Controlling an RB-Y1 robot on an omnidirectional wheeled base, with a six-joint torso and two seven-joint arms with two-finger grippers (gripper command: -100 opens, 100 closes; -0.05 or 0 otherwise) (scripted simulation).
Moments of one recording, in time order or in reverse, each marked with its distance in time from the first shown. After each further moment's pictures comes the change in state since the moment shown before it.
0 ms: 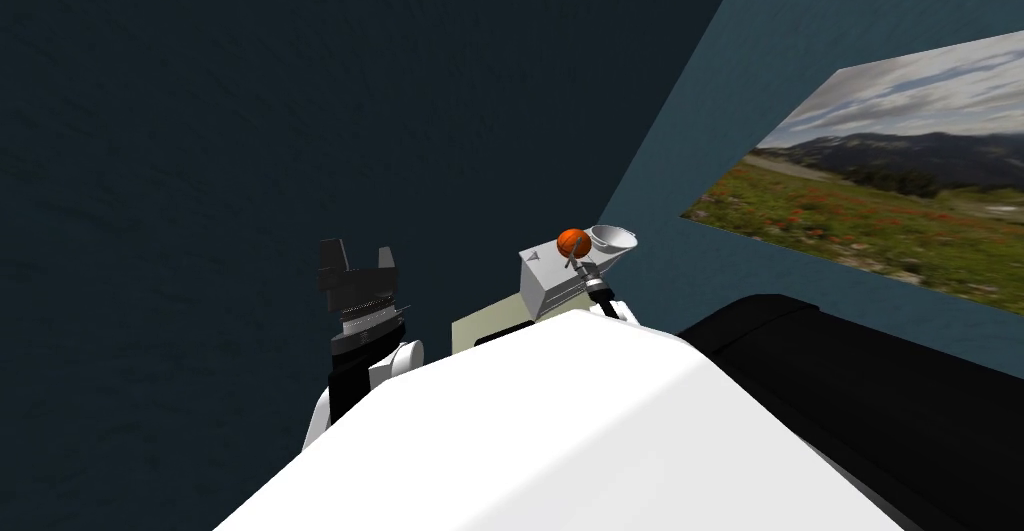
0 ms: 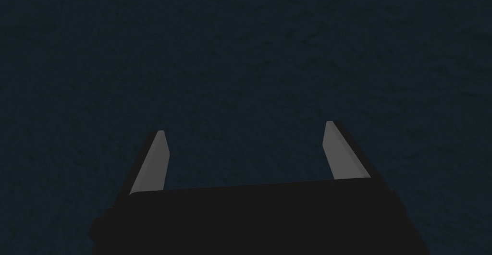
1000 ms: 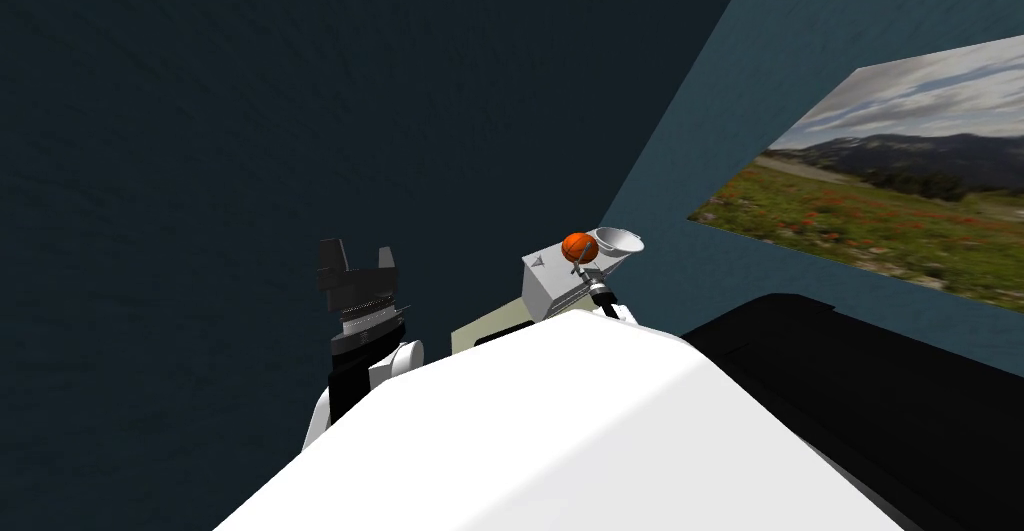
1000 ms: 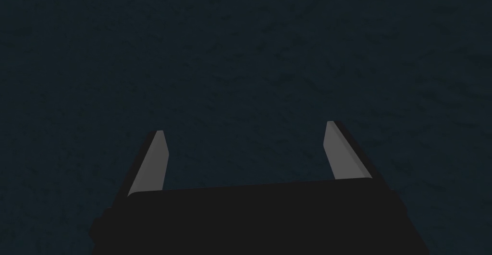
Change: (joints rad) left arm 0.000 0.000 0.000 0.000 0.000 0.000 0.000; right arm -0.103 -0.011 -0.130 0.262 0.070 -0.027 0.191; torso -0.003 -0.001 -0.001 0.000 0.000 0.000
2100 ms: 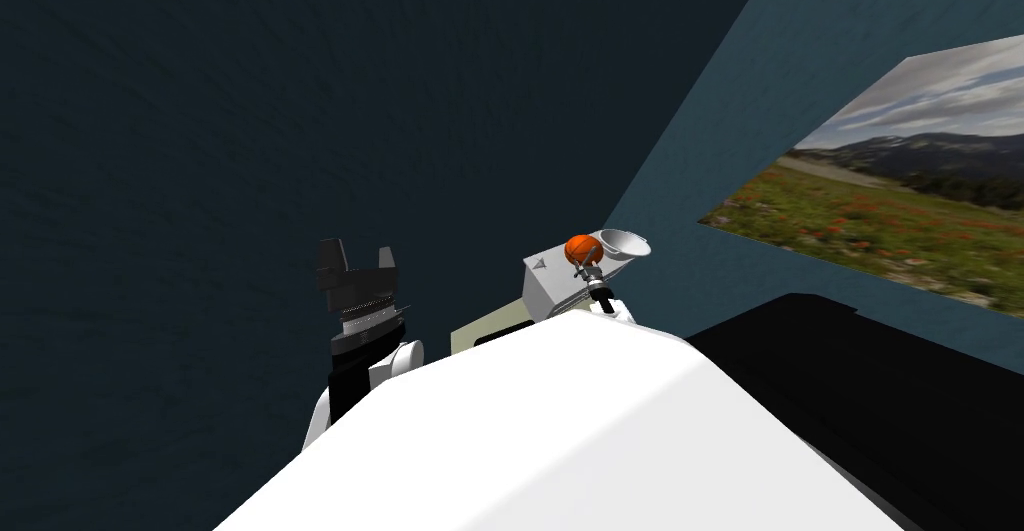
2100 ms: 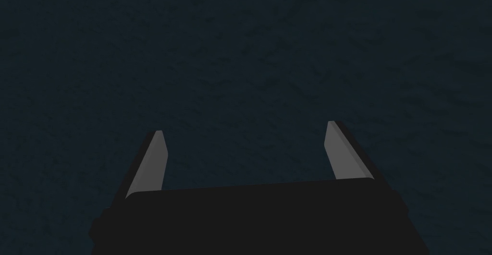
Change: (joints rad) left arm 0.000 0.000 0.000 0.000 0.000 0.000 0.000; right arm -0.098 -0.016 -0.054 0.108 0.017 0.034 0.079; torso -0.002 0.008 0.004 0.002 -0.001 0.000
